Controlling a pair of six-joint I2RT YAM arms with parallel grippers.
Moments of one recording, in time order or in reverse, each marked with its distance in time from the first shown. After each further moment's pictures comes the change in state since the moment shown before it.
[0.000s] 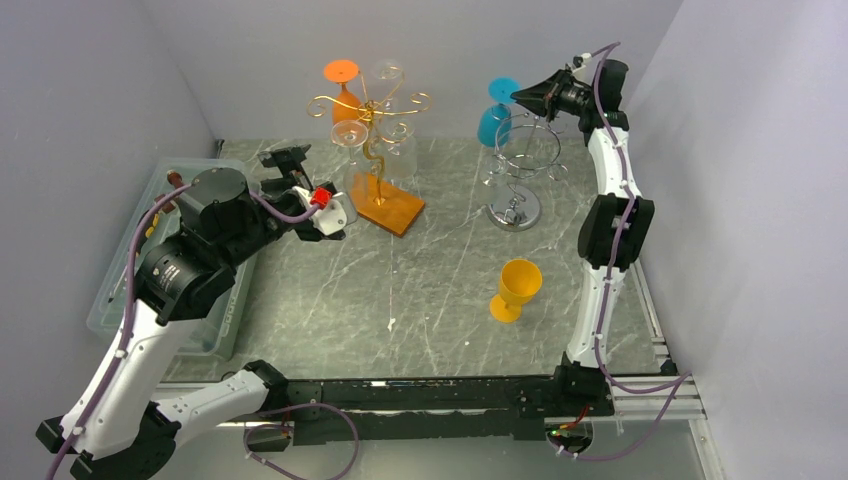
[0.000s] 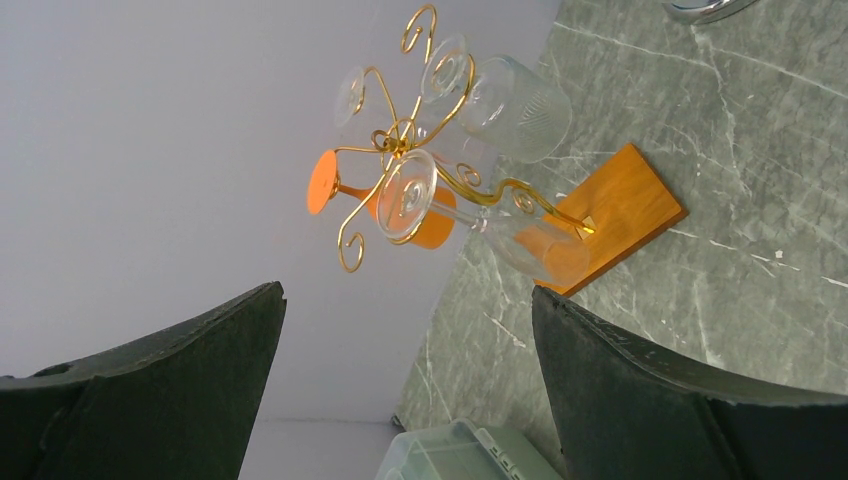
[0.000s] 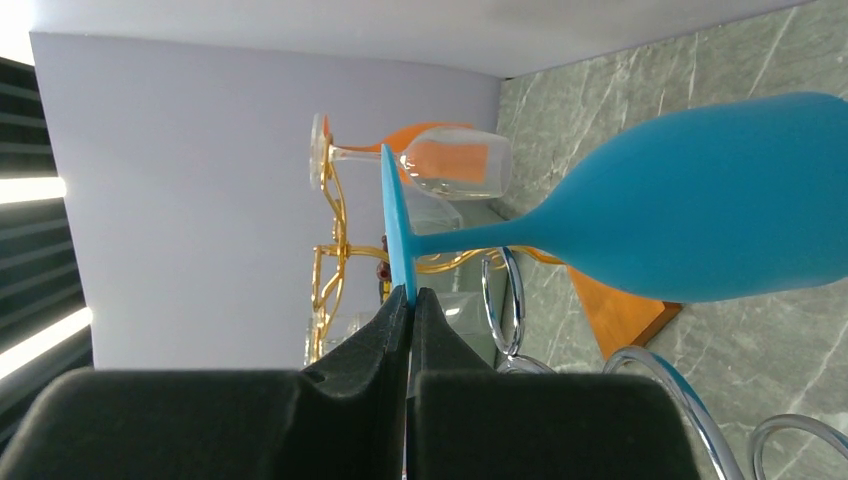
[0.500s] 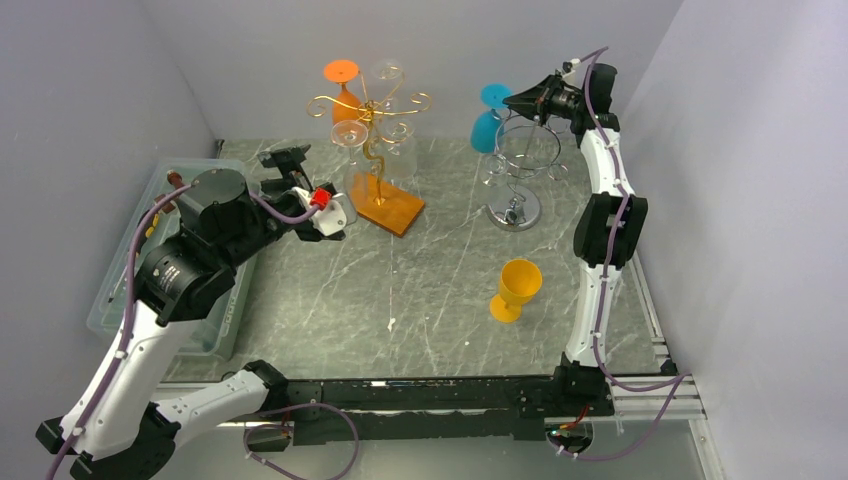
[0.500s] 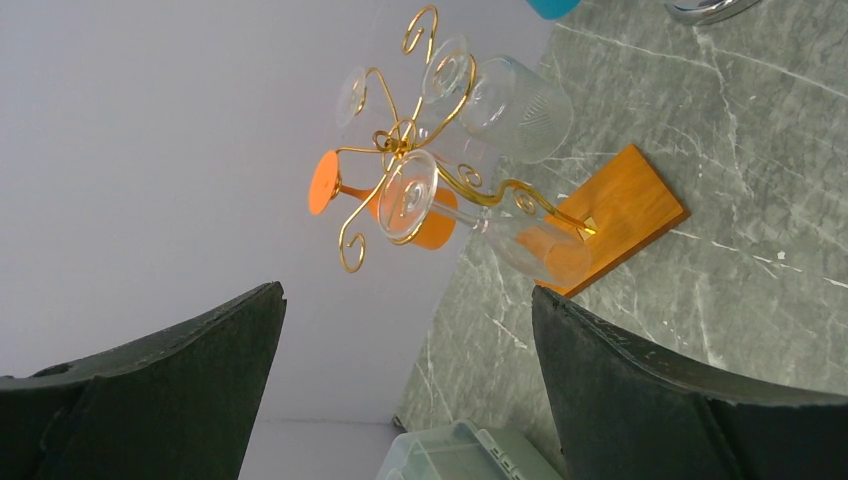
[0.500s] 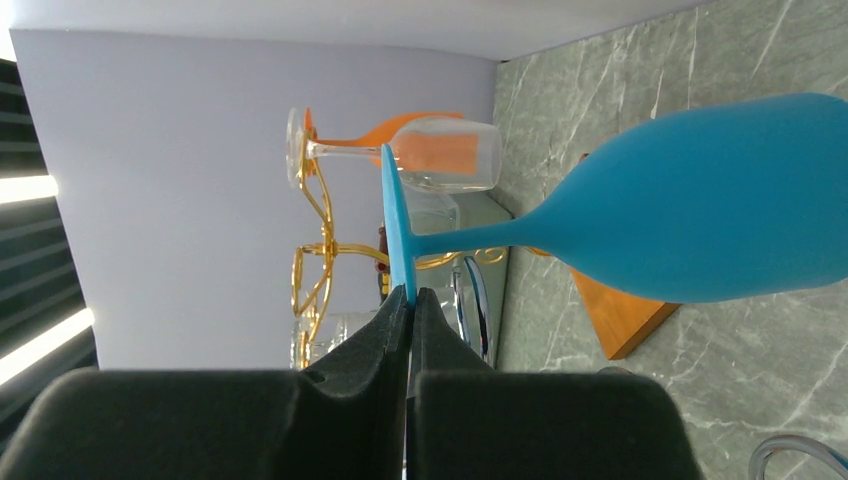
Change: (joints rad) left arm 0.000 -0.004 -0.005 0.005 -0.001 0.001; right arm 0.024 0.033 0.008 -0.007 -0.003 -0.001
